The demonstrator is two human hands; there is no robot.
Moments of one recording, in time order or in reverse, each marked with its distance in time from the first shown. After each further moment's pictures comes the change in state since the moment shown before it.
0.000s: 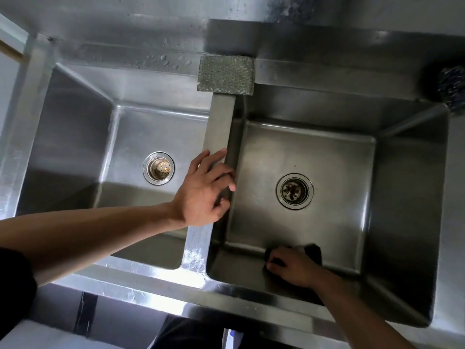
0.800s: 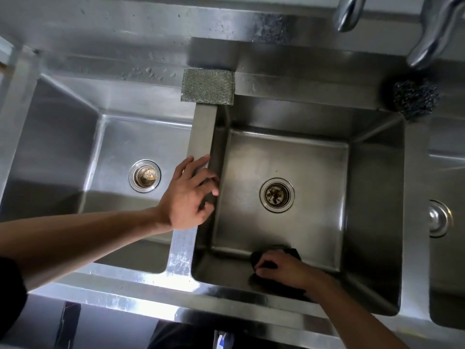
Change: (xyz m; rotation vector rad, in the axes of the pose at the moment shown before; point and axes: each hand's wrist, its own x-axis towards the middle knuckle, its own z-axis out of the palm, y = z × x) left_hand -0.001 0.001 0.000 0.010 0.009 0.001; right_hand -0.030 -0.004 -0.016 0.148 -0.024 0.030
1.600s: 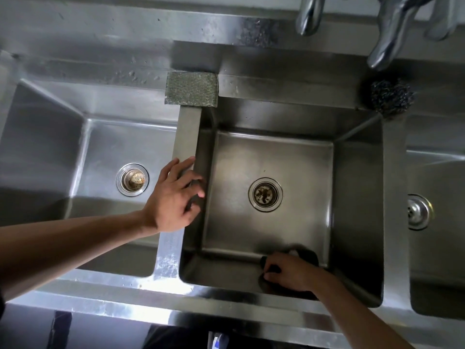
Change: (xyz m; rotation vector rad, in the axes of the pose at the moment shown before) left_hand 0.000 -0.001 0.000 0.029 -0.005 0.008; right_hand -0.024 0.024 -0.012 -0.123 -0.015 0.081
